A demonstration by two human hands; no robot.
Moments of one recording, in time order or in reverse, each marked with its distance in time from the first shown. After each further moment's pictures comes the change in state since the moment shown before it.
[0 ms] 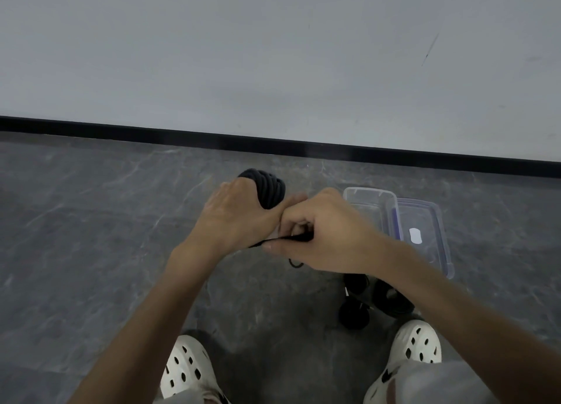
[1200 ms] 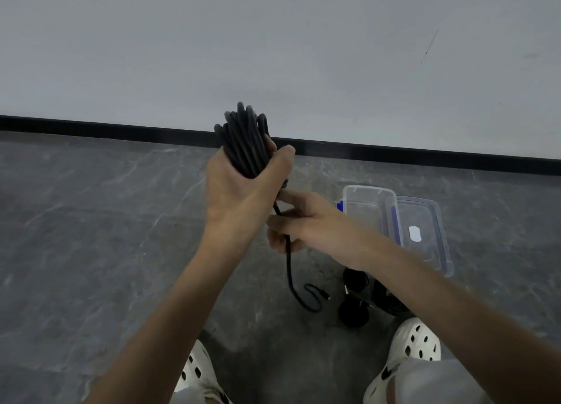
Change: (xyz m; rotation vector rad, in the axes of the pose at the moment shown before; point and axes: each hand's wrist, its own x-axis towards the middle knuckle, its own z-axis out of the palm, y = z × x) left_hand -0.015 0.038 -0.006 -0.839 0.456 0.070; right_hand 0.008 0.007 0.011 0.627 -0.182 0.483
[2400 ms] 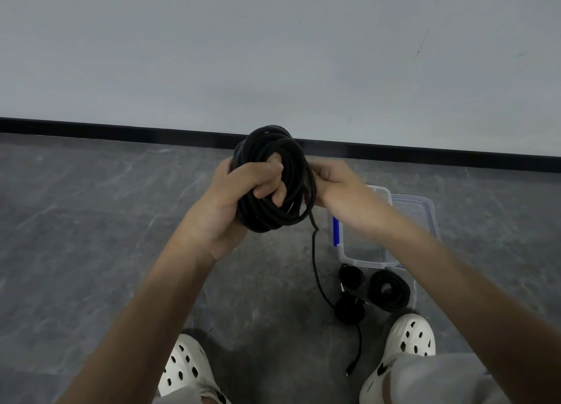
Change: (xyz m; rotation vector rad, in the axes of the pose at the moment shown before) left_hand 0.010 -0.015 -0.018 -0.508 -0.624 -0.222; right_hand 0.005 0.000 -0.035 0.002 0.281 -0.169
